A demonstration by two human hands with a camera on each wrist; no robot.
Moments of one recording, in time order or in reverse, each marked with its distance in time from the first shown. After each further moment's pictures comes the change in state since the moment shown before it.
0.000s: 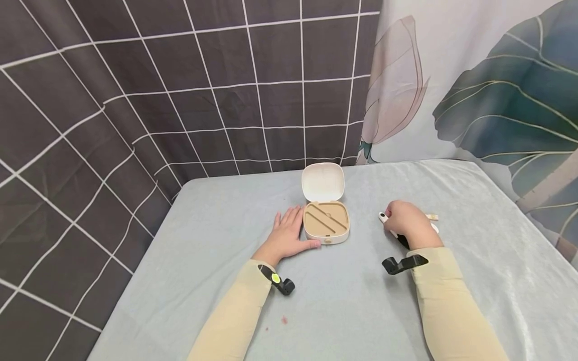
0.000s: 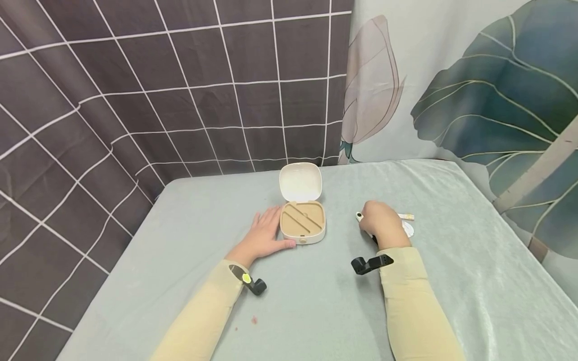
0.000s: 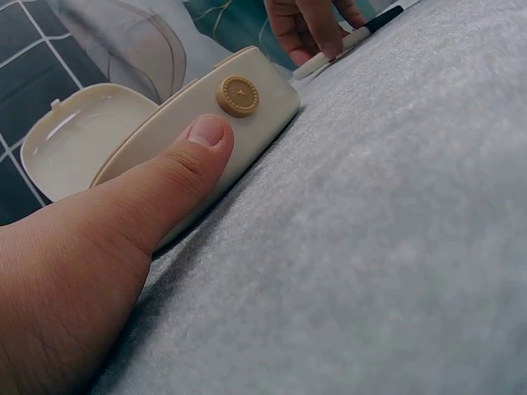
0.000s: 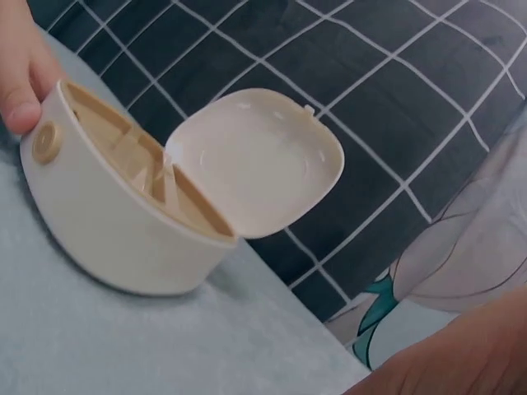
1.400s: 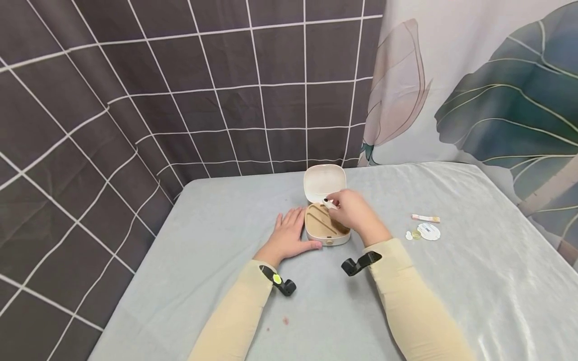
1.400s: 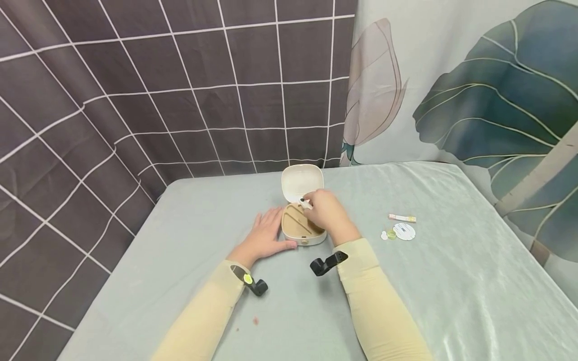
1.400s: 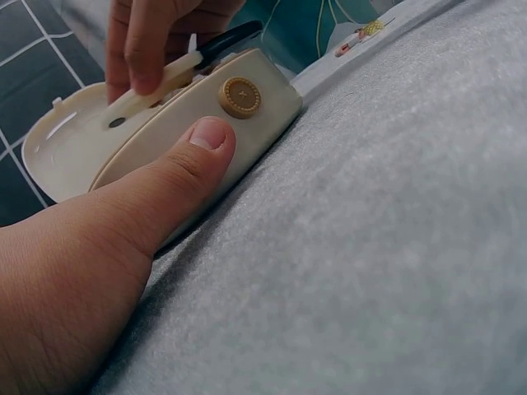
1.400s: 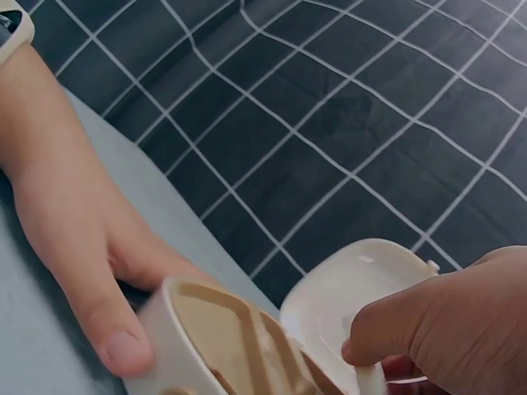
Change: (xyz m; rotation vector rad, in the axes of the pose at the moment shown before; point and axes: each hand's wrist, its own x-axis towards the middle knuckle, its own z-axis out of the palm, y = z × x) left_hand -0.002 0.003 -0.003 0.002 -0.005 -0.001; right_hand 0.031 -0.108 0.028 0.111 0.177 -0.335
